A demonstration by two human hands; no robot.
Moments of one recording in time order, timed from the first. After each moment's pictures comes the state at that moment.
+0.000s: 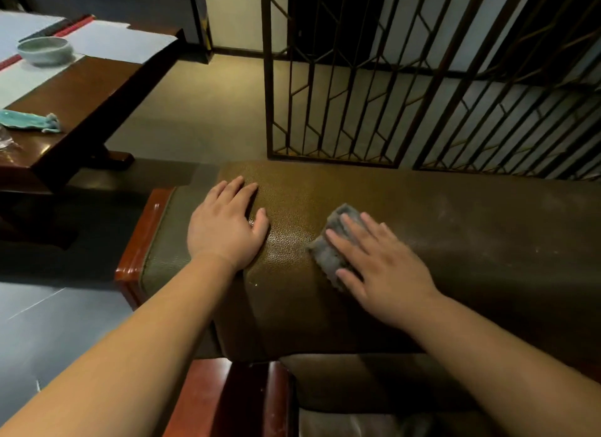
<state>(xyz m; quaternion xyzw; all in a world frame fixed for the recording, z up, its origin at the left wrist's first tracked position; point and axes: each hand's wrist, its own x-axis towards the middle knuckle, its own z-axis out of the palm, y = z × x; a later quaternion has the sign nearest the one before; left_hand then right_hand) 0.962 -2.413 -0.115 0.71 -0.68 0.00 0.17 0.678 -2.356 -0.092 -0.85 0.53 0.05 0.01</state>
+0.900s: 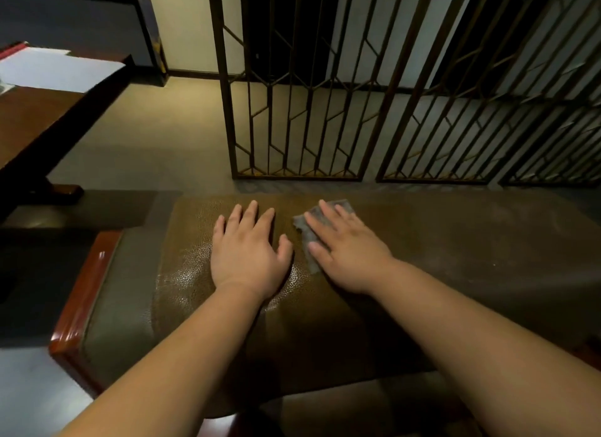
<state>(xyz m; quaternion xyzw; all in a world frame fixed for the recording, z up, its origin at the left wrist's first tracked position) 0.871 -2.444 -0.107 0.69 -0.71 0.00 0.15 0.671 -2.438 -0.066 -0.80 0.59 0.02 0.09</state>
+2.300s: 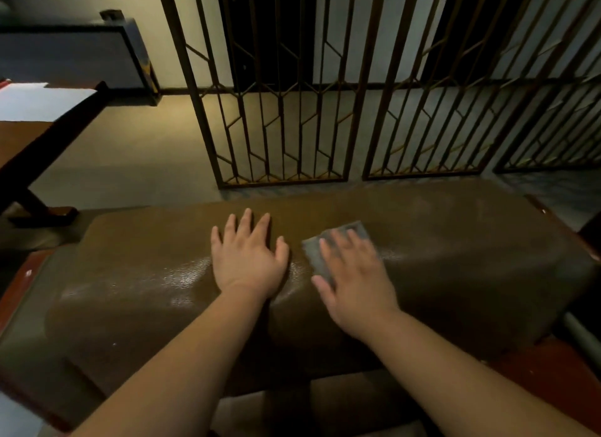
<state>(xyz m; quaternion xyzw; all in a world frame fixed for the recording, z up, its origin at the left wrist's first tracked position) 0.706 -2.432 -0.093 0.71 -0.70 -0.03 0.10 0.508 -2.363 -0.085 -0.76 0.65 -0.02 0.03</state>
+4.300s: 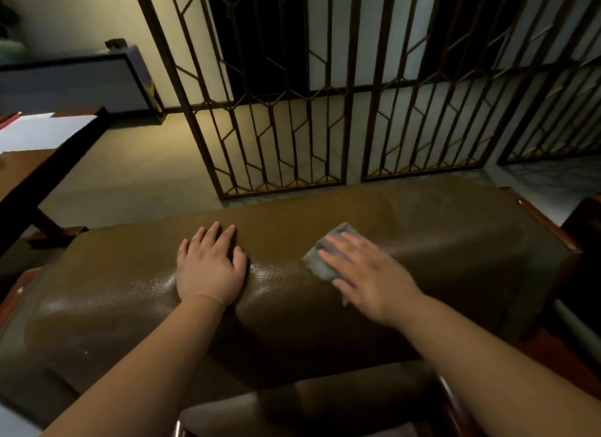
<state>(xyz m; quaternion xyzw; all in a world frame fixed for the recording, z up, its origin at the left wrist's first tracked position) 0.695 -2.425 -0.105 0.72 -0.69 0.01 0.10 0.388 -2.367 -0.096 -0.84 0.54 -0.02 0.02</state>
